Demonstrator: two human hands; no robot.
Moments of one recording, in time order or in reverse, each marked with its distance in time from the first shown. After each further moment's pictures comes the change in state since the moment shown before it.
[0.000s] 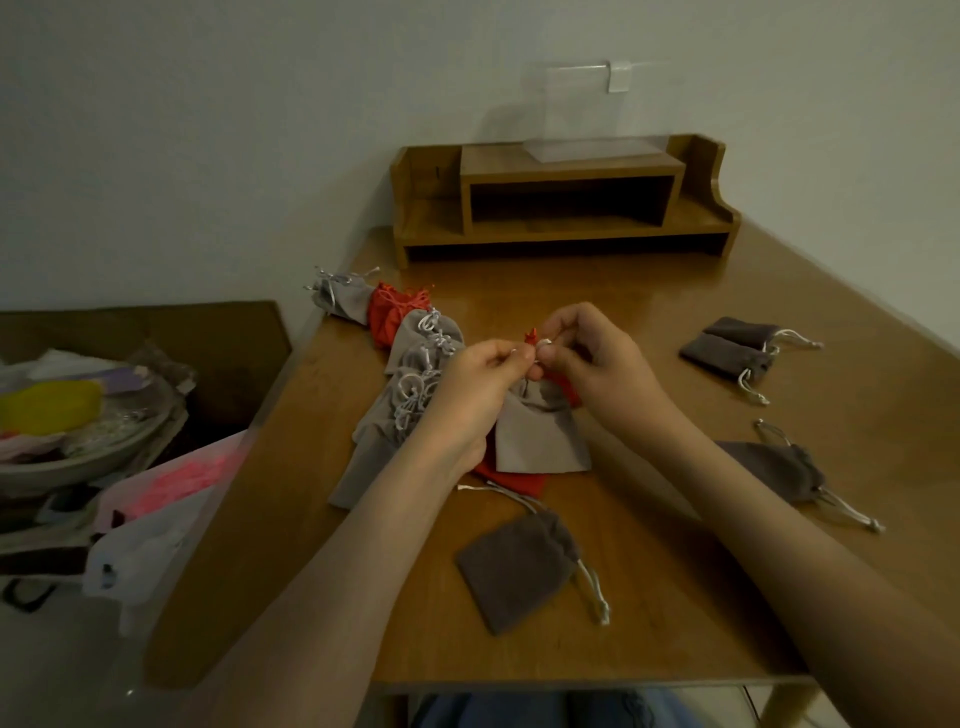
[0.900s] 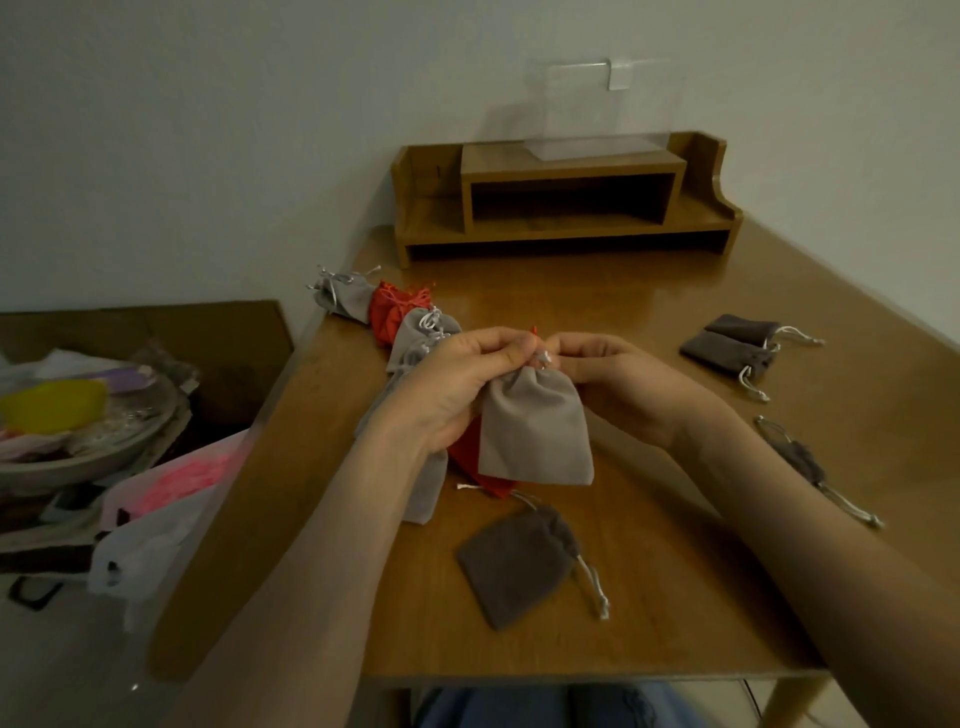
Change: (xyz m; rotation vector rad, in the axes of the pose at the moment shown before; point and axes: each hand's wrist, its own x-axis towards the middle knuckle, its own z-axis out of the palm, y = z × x) left_hand 0.002 0.016 -0.020 -0.184 -0.297 -0.102; right_hand 0.005 0.002 -0.022 0.436 -0.506 0.272
